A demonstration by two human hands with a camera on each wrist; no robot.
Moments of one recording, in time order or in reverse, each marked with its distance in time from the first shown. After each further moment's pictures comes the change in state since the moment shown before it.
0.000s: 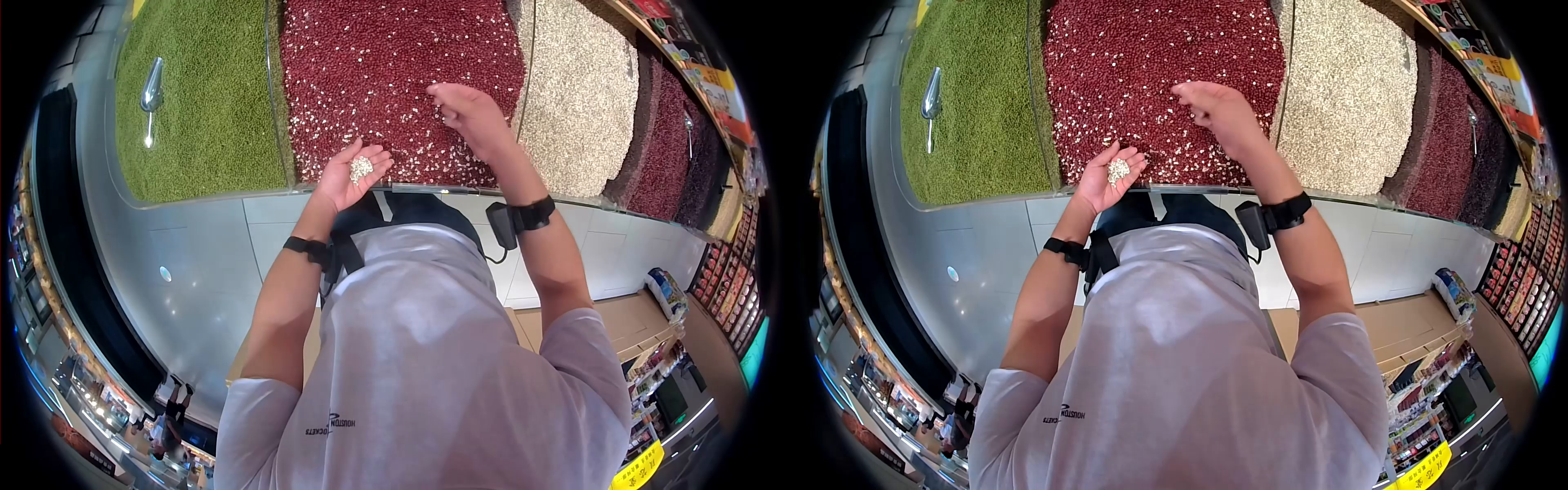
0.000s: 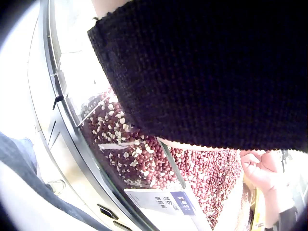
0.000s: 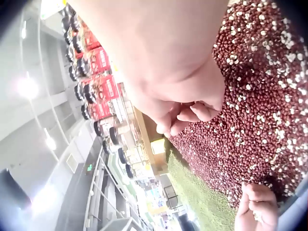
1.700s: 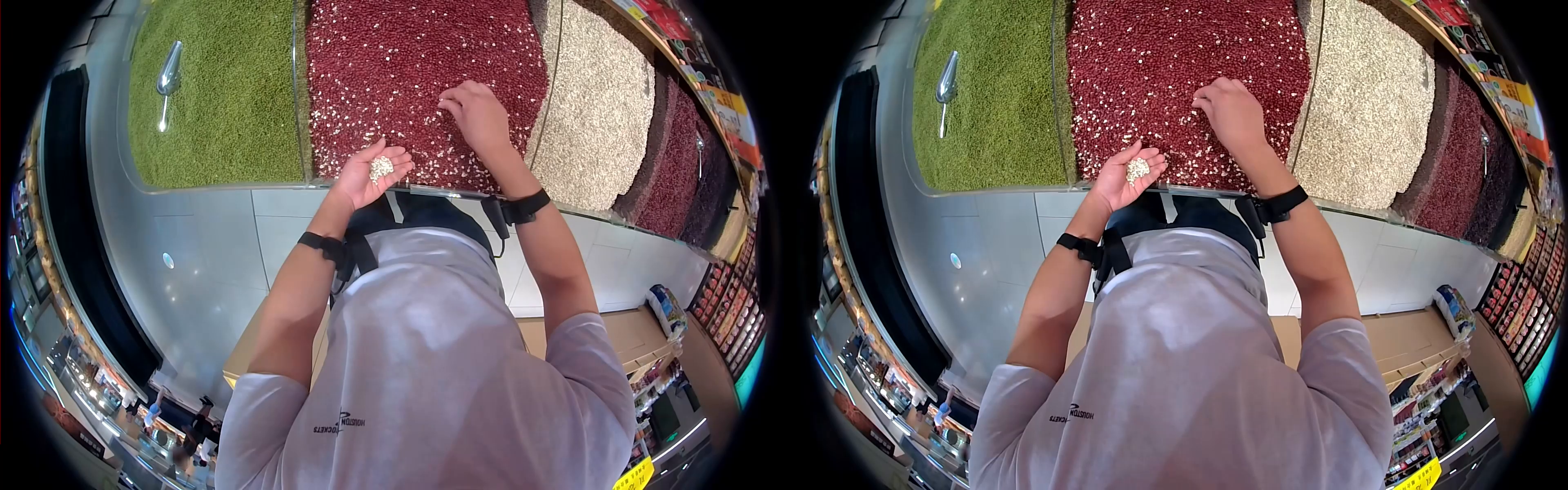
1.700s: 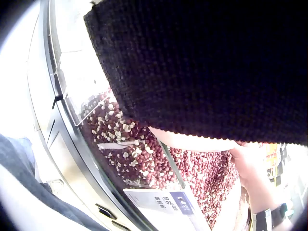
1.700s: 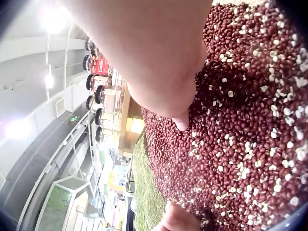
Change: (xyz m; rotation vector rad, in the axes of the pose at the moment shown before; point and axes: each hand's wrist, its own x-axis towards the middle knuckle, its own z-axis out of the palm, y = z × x) left_hand -0.004 -0.001 0.004 0.038 -0.003 0.008; right_hand 0.031 0.028 0.008 -1.407 0.271 -0.683
